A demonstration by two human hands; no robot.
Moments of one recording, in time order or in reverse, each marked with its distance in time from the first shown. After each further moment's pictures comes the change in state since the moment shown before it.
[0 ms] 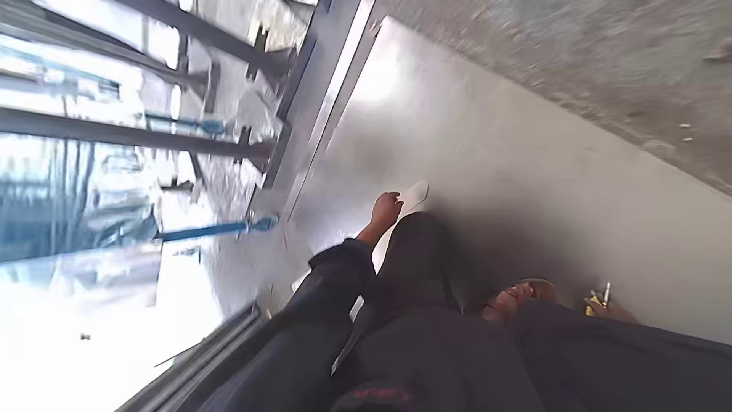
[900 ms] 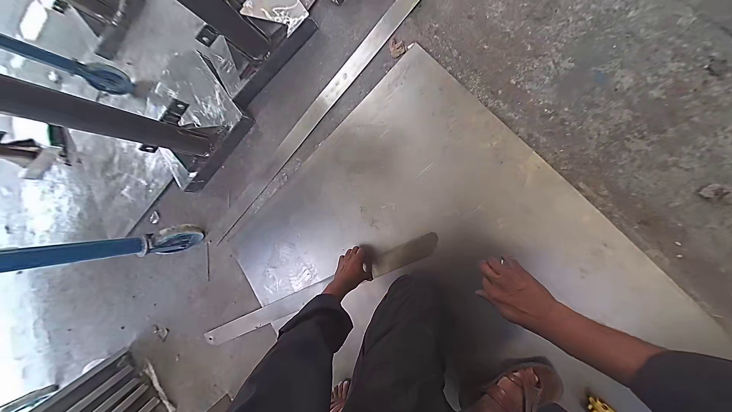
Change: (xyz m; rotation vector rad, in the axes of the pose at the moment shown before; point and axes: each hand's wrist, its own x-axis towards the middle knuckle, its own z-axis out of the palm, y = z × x) left_hand 0.079 -0.174 0.041 0.100 -0.205 0.000; right_hand 0.153 -0.360 -0.139 -0.707 -0.065 -1.046
